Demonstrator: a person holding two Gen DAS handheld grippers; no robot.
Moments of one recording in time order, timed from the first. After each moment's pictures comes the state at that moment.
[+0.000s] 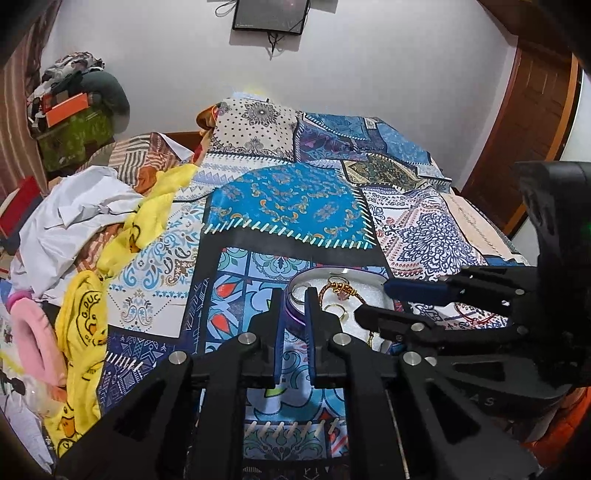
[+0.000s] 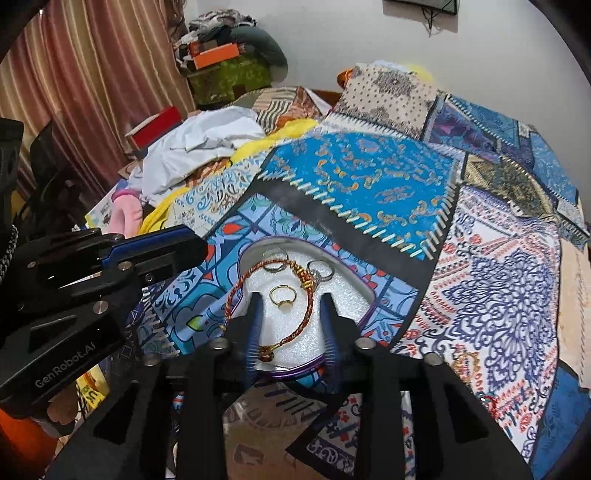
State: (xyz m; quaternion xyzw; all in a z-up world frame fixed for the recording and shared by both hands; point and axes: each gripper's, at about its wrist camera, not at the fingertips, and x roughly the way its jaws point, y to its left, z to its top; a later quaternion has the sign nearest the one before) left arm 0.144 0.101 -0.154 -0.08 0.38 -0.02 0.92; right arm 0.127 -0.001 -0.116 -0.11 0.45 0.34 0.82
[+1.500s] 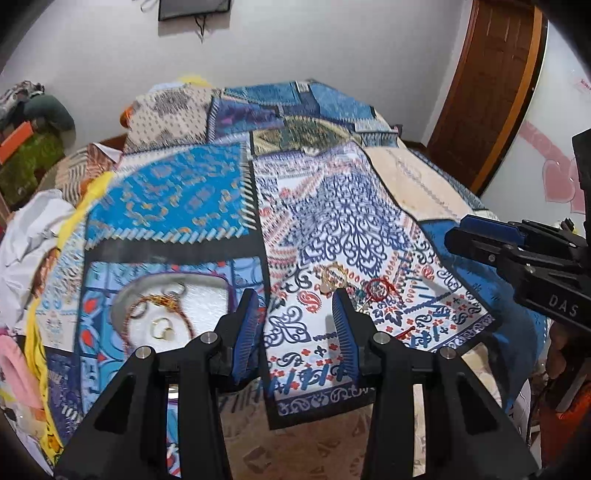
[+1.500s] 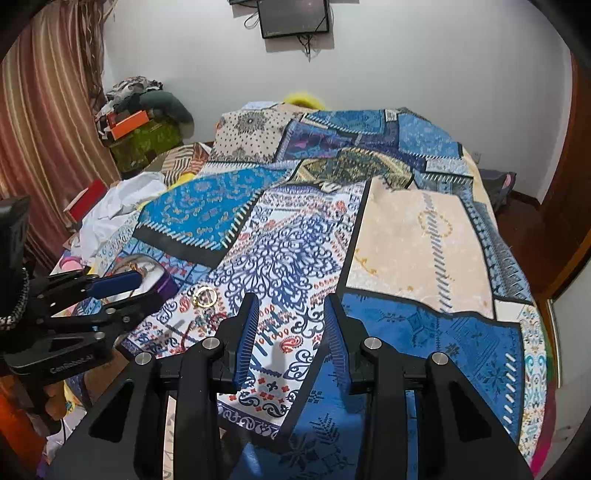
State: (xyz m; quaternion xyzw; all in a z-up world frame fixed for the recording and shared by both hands) left arm 0.186 -0.032 -0.168 -0.03 0.43 -0.10 0.90; right arm 0.132 -0.181 -0.085 -0.03 0.41 0.21 0.89
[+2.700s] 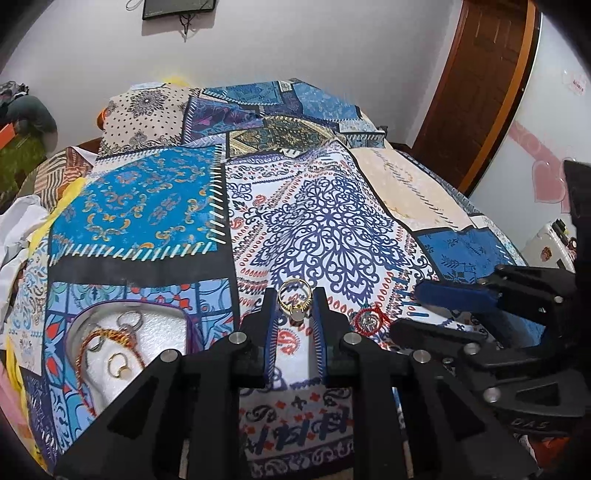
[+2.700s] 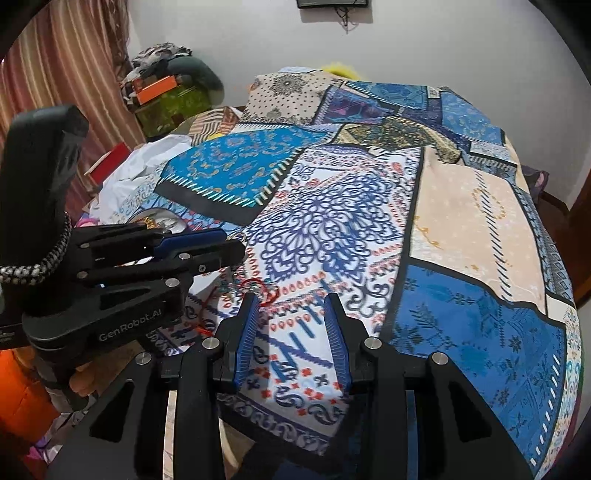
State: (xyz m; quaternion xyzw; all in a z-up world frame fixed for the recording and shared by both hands) left arm 0.209 -0.042 -0.179 -0.04 0.42 -0.13 0.90; right arm 0.133 -0.154 -0.116 -0.06 0.45 0.27 0.85
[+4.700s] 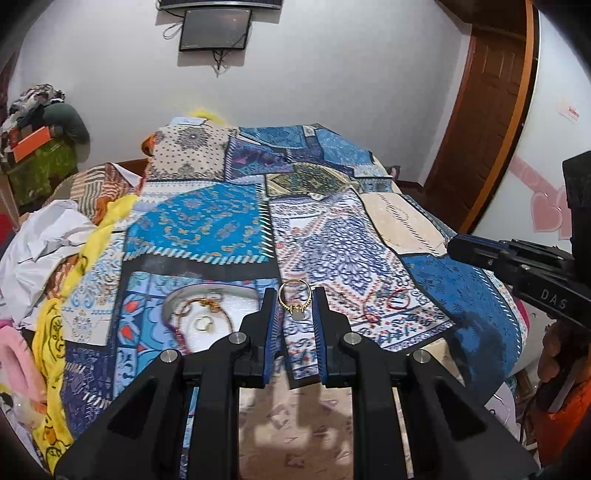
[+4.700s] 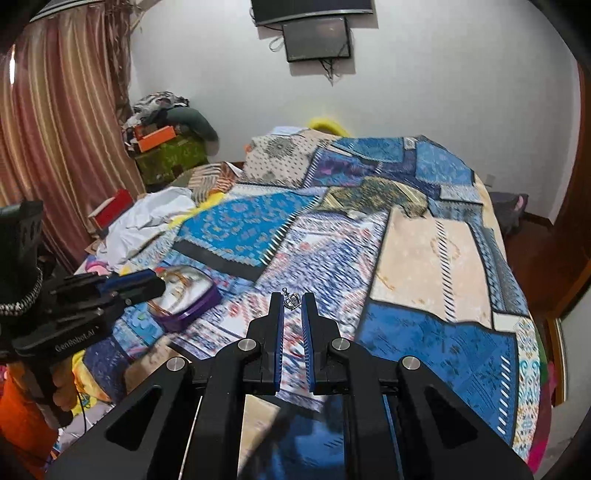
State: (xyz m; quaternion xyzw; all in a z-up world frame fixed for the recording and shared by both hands) left arm 0.130 0.001 -0.118 -0.06 0.35 -0.08 0.93; right arm 0.102 -0.169 -0.048 -0.02 0.36 0.25 0.90
